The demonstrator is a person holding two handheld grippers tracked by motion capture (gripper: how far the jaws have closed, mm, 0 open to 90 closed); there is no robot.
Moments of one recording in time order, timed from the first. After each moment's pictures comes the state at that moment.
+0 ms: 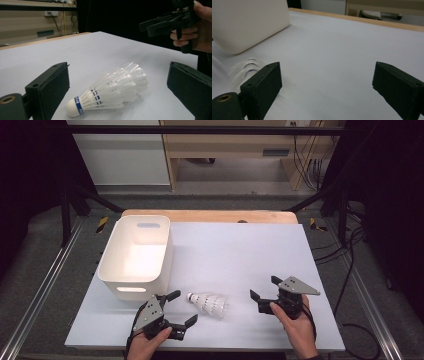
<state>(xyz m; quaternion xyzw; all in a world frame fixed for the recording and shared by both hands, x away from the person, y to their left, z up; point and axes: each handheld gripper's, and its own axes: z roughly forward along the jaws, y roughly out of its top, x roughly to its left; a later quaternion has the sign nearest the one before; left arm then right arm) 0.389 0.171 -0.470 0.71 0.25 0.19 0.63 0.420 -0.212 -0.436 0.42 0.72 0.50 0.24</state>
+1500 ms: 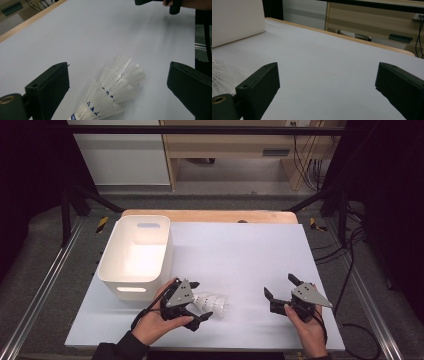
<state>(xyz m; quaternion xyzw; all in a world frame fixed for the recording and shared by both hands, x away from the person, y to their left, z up) 0.423 0.120 -0.418 0.86 0.15 0.15 0.46 0.418 -0.244 -0.459 0.39 0.68 0.51 0.35</state>
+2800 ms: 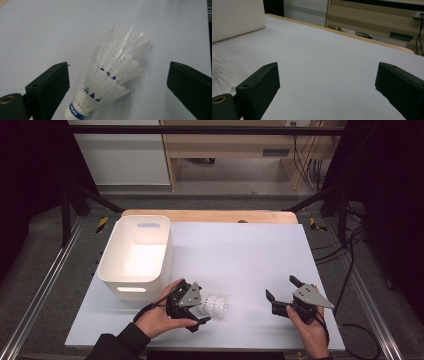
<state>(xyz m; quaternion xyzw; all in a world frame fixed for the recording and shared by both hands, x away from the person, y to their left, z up) 0.439 0.110 -0.438 0.92 0.09 0.13 0.37 0.414 -0.248 -0.461 0.39 0.69 0.50 0.35</state>
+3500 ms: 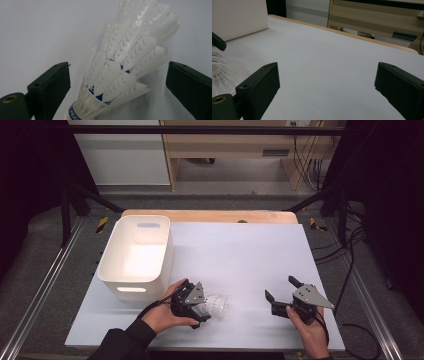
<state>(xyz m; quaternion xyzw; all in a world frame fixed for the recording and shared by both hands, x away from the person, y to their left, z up) 0.457 0.103 -0.462 0.93 0.08 0.13 0.34 0.413 -0.248 -0.460 0.39 0.69 0.50 0.34</state>
